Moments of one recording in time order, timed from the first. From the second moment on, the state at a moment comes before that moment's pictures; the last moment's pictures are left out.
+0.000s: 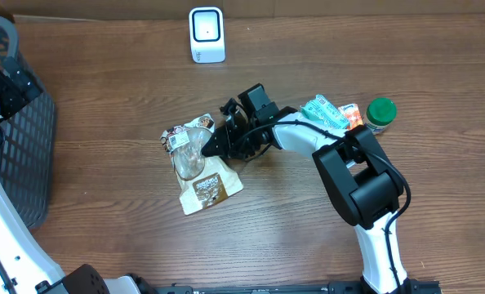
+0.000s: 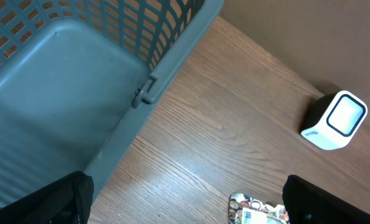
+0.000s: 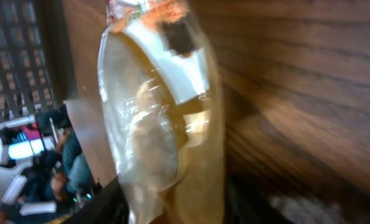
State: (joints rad) left arm 0.55 1.54 1.84 -1.15 0.18 -0.20; right arm 0.56 2.24 1.42 -0.27 -0.81 0.55
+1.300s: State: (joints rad) left arm 0.55 1.54 1.84 -1.15 0.18 -0.20; right arm 0.58 2.22 1.47 -0.43 -0.68 0.60
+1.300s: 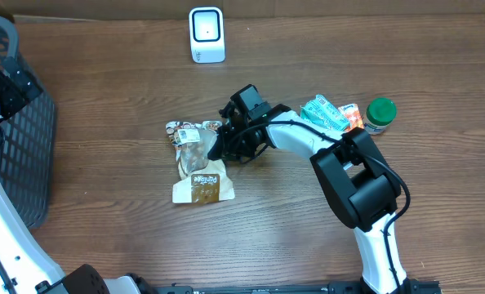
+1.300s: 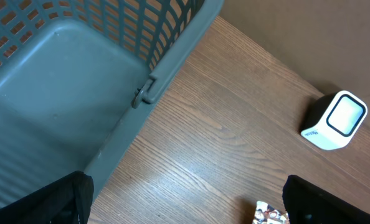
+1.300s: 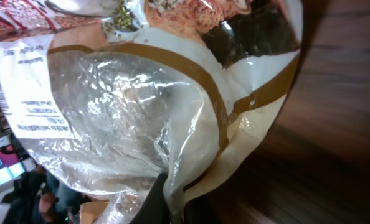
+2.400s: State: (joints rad) left arm 0.55 1.54 1.84 -1.15 0.18 -0.20; right arm 0.49 1.49 1.46 -0.50 -0.67 0.42
